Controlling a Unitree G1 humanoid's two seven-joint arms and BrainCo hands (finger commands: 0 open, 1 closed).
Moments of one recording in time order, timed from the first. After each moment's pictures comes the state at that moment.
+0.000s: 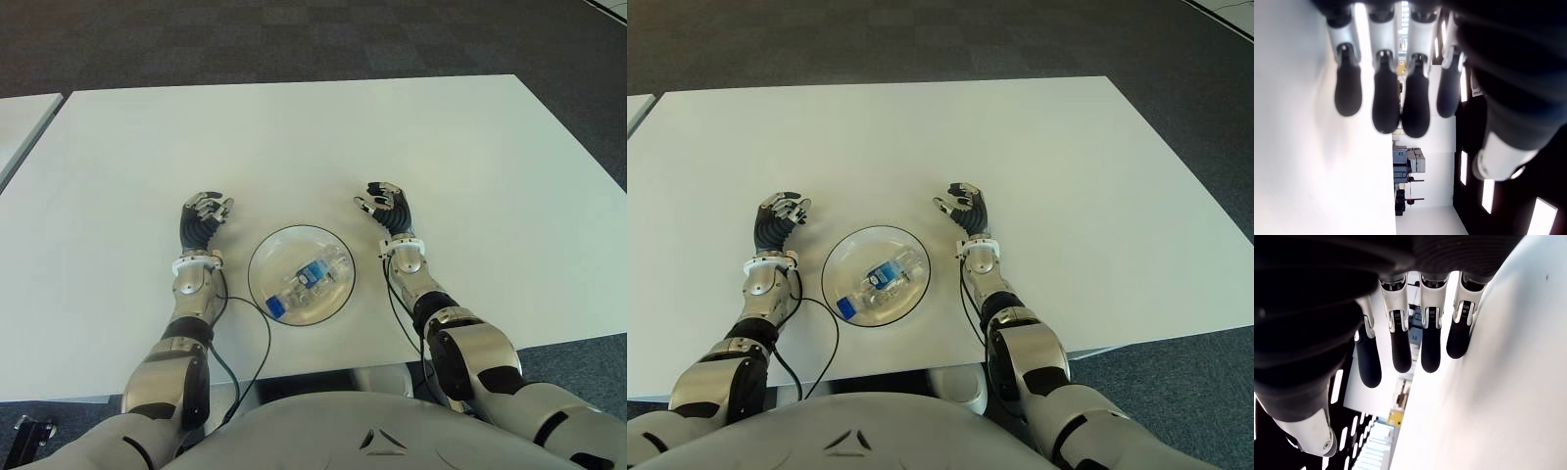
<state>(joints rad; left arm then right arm) -0.29 0.15 0.23 1.02 -0.10 -0.66 0.05 -0.52 -0.06 0.02 1.21 -0.19 -0.61 -0.29</state>
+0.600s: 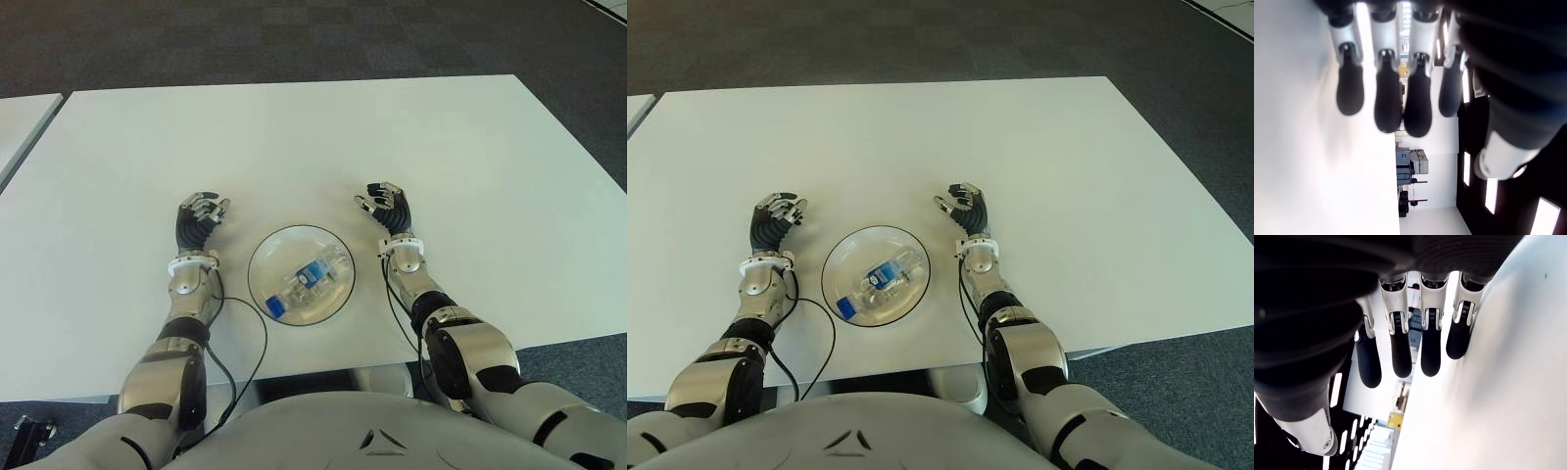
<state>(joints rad) -0.28 0.17 0.23 1.02 -0.09 -0.67 0.05 -0.53 -0.04 0.00 1.22 -0.18 -0.60 -0.30</state>
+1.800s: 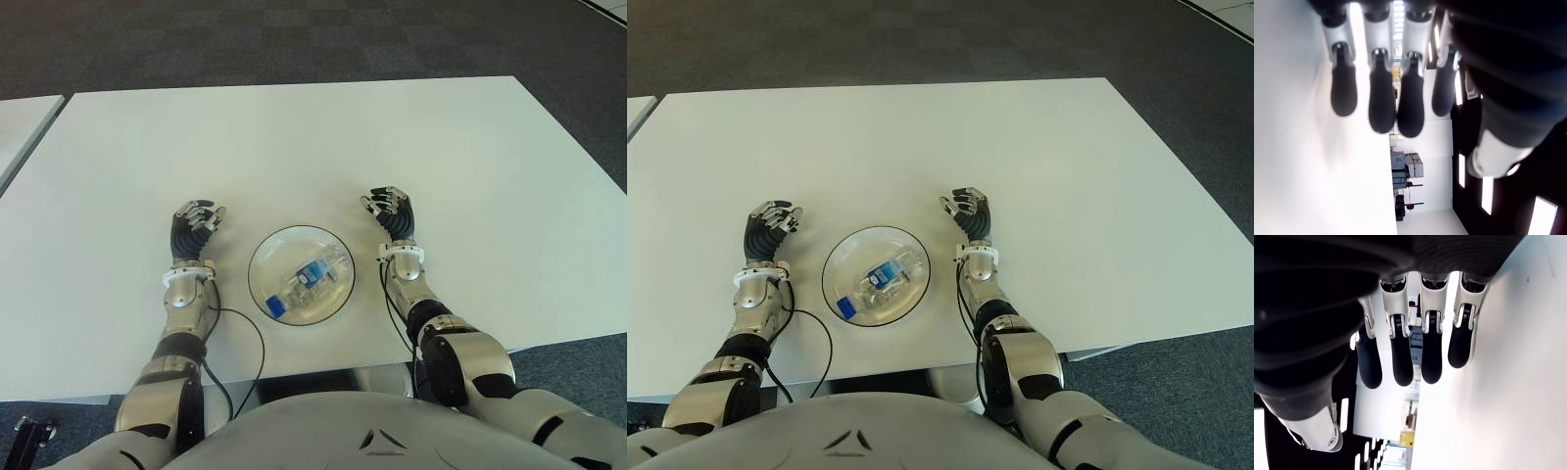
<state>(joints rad) -0.18 0.15 0.22 0.90 -0.08 -0.65 0.06 -0.48 -0.01 -0.05 1.21 -0.16 -0.69 -0.31</state>
